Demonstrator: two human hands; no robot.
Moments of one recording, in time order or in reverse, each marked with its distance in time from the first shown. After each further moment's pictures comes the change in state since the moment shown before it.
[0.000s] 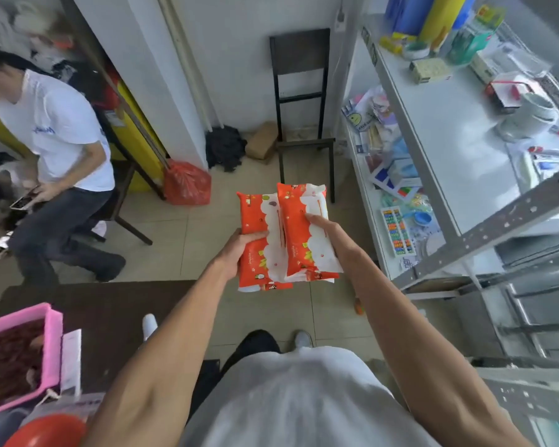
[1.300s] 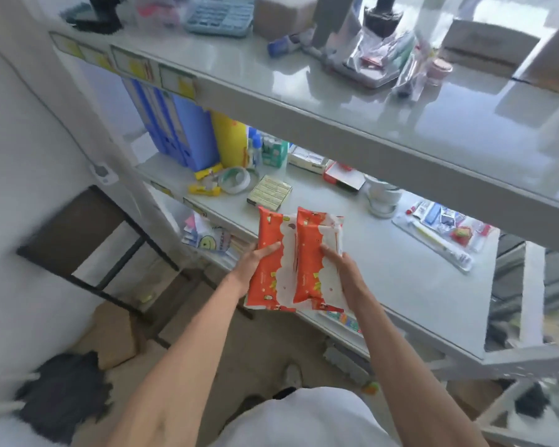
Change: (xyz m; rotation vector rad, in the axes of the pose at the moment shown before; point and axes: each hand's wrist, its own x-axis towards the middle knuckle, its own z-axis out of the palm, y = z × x) left_hand 0.524 0.374 0.299 0.507 -0.843 -0.096; right_hand 0.182 -0.353 -0.246 0.515 1.001 -0.570
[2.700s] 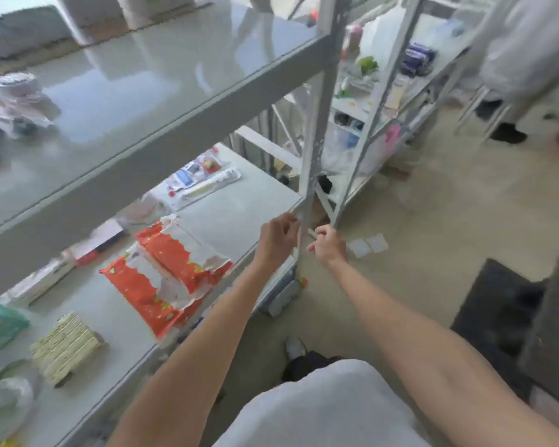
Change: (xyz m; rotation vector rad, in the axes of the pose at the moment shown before) left_hand 0.016 -0.027 0.241 1.018 -0.927 0.600; right_hand -0.114 0.085 -0.062 0.047 1.362 0.162
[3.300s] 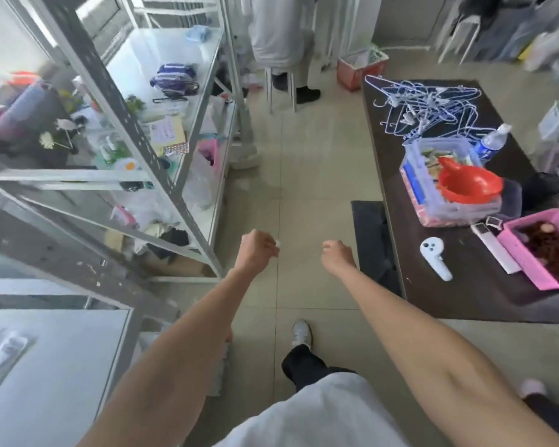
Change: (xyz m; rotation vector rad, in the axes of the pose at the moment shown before) left_hand 0.075 0.149 0.352 0.284 -0.796 0.248; right_hand 0.030 0.237 -0.308 0.088 0.434 0.535
